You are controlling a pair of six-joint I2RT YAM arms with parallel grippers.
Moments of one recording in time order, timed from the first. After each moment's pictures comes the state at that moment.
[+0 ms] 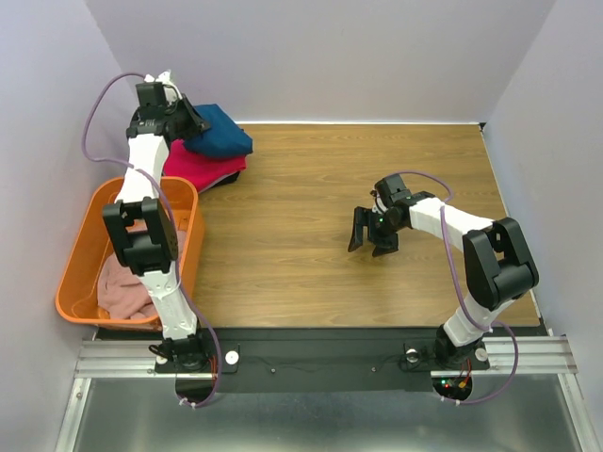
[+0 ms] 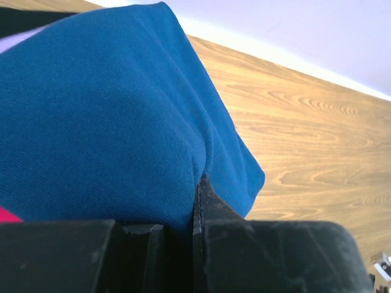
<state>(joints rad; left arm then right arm) 0.11 1.98 1.87 -0.43 0.38 -0.39 0.38 1.68 1.04 -0.57 -0.32 0.48</state>
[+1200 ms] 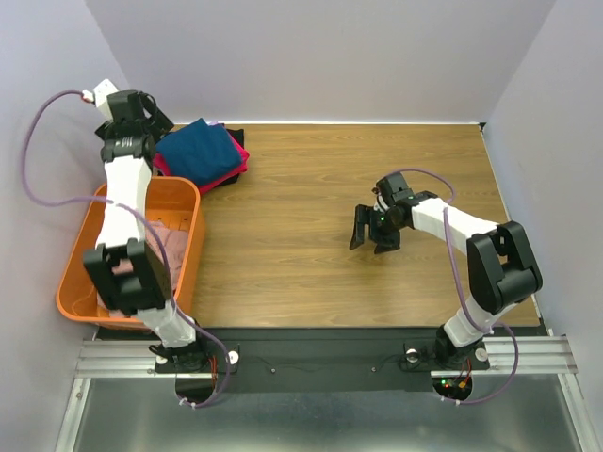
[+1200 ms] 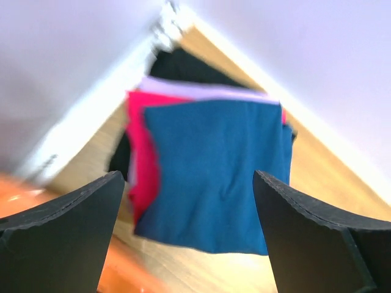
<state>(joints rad) 0.18 1.71 1.67 -0.44 -0.21 -0.50 0.38 1.66 1.04 -0.57 -0.30 0.47</state>
